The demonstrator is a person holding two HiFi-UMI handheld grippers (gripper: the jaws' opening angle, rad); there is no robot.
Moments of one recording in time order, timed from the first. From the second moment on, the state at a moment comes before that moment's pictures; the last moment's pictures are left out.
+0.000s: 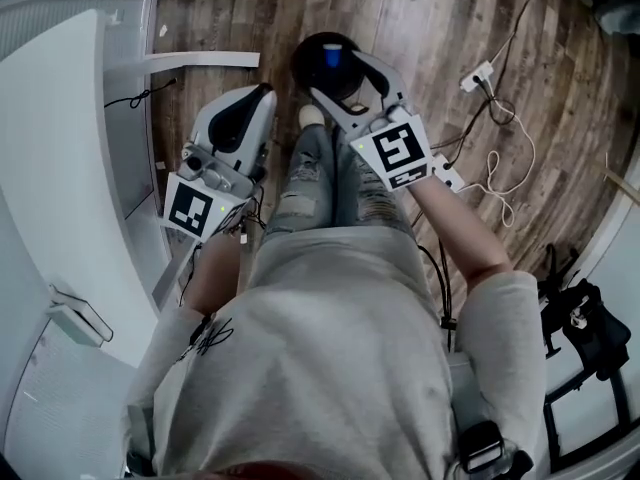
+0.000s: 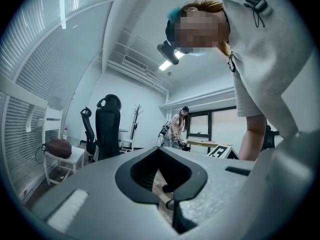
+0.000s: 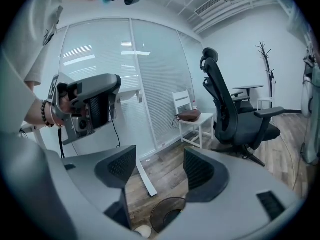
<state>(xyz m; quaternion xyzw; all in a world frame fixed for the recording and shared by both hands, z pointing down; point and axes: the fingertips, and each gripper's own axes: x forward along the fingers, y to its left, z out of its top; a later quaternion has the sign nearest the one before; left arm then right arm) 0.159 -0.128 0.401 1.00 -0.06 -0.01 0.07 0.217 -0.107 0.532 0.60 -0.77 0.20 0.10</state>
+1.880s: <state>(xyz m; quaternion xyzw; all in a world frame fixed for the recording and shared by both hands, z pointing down) 0.190 -0.122 0.257 1.00 -0.02 -0.06 -0.02 0.258 -0.101 0.265 0.63 -0.77 0.04 -0.01</state>
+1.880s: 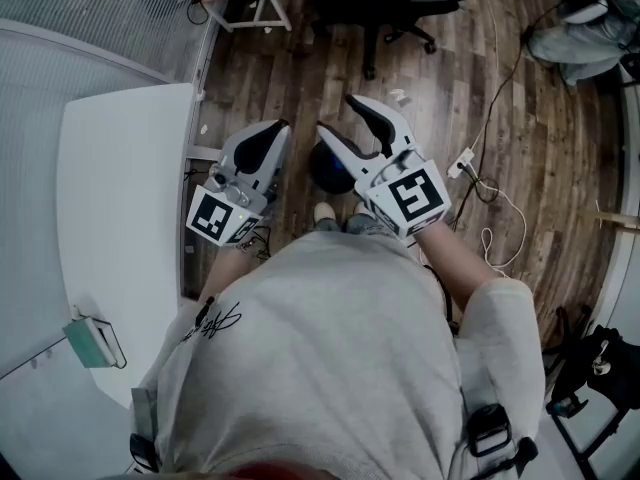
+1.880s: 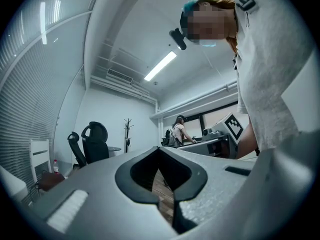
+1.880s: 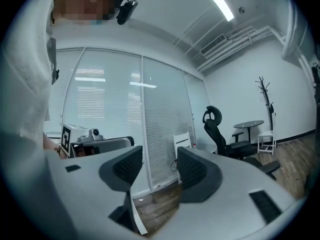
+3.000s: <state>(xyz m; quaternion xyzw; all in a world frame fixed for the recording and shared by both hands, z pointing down) 0.200 -0.125 0.219 0.99 -0.01 -0.09 -0.05 0.251 -0.102 0.231 0.62 -0.79 -0.01 -0.02</state>
